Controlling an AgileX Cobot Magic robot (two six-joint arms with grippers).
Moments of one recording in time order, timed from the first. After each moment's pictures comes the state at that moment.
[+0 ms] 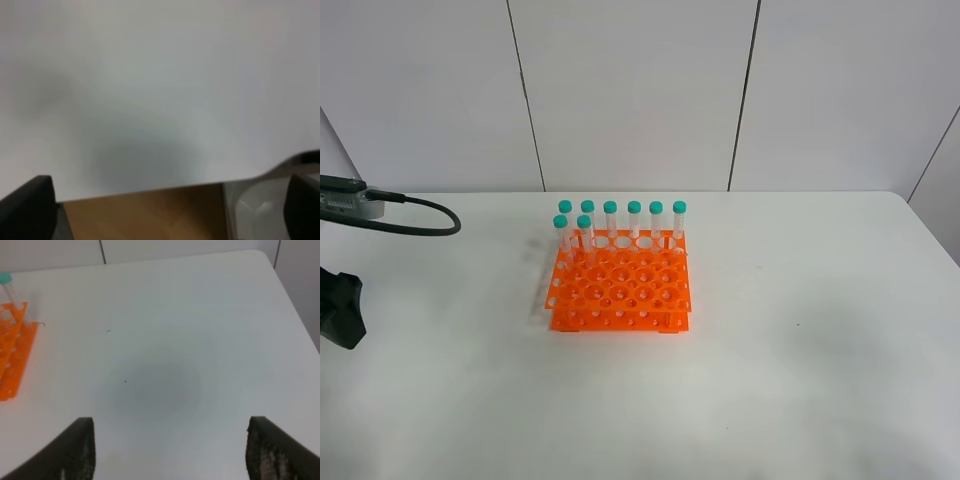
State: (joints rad) left arm 0.00 1.28 -0.94 -0.03 1.20 0.11; right arm -0.10 -0.01 -0.52 0.01 1.05 -0.01
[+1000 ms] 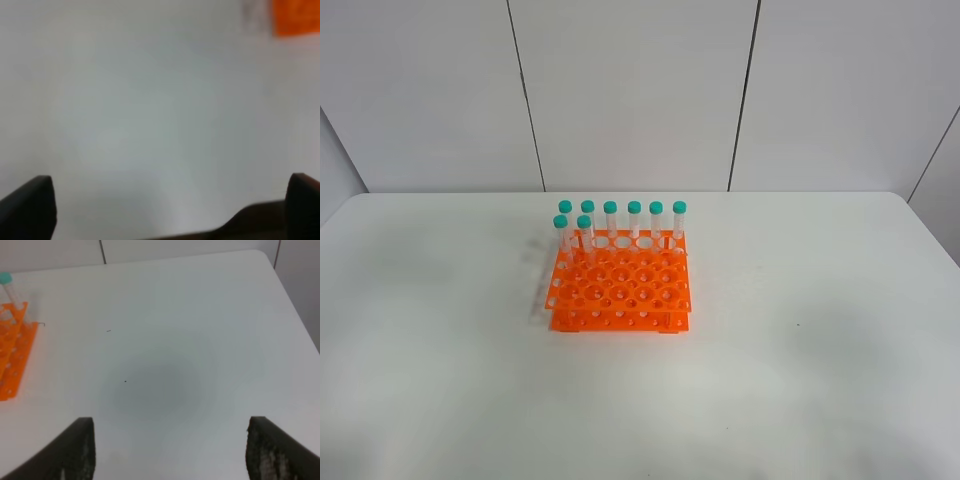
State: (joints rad) left arm 0.00 0.72 -0.93 -0.11 1.22 0.09; right arm -0.10 -0.01 -0.52 0.01 1.05 -0.01
